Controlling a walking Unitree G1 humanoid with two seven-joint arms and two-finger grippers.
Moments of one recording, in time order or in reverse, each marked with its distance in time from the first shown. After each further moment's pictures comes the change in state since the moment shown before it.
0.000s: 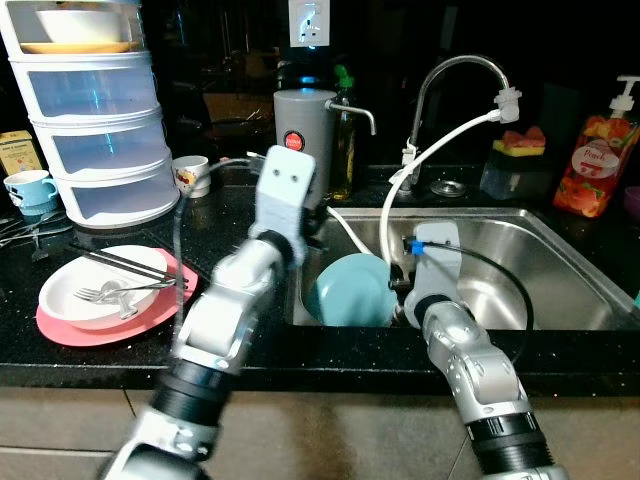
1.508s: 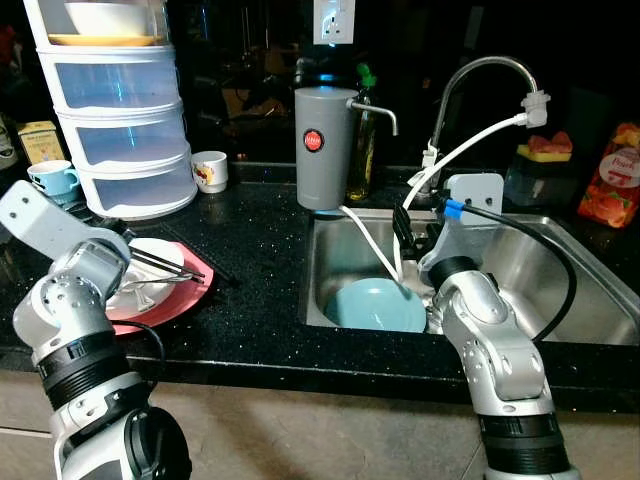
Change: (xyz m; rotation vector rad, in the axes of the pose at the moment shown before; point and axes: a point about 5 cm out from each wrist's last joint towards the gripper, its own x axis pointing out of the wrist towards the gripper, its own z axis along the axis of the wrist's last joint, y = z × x) left arm -0.064 0.147 -0.045 -0.989 0.267 0.938; right arm -0.012 0.000 0.046 0.063 -0.218 0.025
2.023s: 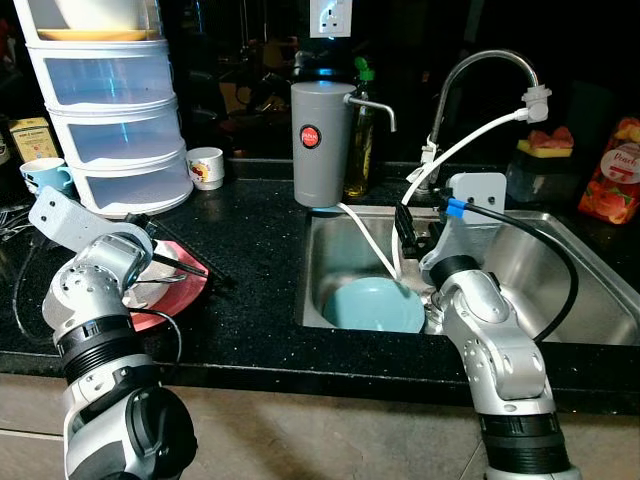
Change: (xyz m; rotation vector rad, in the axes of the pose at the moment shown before) left arm 0.011 -0.014 -0.010 -0.106 0.067 -0.044; right arm 0.000 -0.001 0.001 -0.004 -0.003 -0.009
